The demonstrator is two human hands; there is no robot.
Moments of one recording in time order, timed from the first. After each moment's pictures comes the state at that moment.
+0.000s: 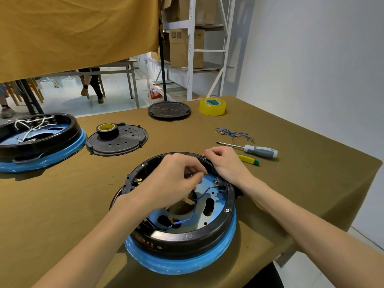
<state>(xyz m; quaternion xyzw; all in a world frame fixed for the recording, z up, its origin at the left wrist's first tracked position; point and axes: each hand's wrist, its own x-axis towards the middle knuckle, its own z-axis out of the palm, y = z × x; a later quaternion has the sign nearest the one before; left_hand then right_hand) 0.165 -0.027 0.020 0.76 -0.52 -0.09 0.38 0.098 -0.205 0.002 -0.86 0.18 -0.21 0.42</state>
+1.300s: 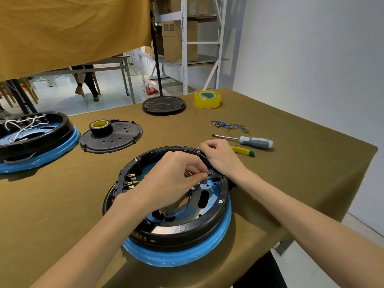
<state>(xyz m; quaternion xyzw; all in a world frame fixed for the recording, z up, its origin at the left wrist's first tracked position) 0.154 -0.033 0.015 0.75 -0.54 -0.10 0.38 0.098 -0.202 -0.002 -0.84 0.20 -0.22 0.45</state>
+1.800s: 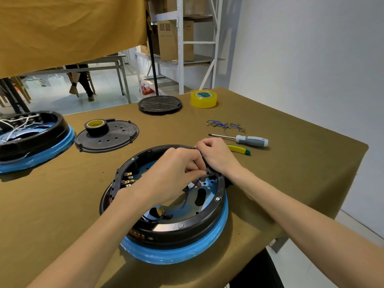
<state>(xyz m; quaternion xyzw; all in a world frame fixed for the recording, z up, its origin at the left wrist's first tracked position) 0.155 -0.039 0.018 0.75 -0.56 -0.10 0.35 0.100 -0.201 0.000 -0.85 0.21 -0.23 0.43</state>
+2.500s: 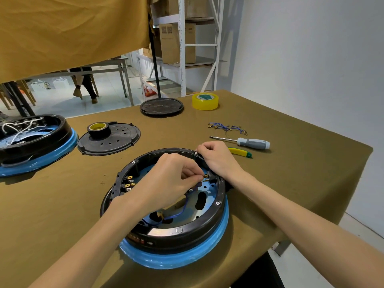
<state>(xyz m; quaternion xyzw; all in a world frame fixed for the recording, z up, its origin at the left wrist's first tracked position) 0.153 -0.032 0.015 0.75 -0.53 -0.09 0.37 0.099 -0.203 -0.005 -0.83 0.21 -0.23 0.46</state>
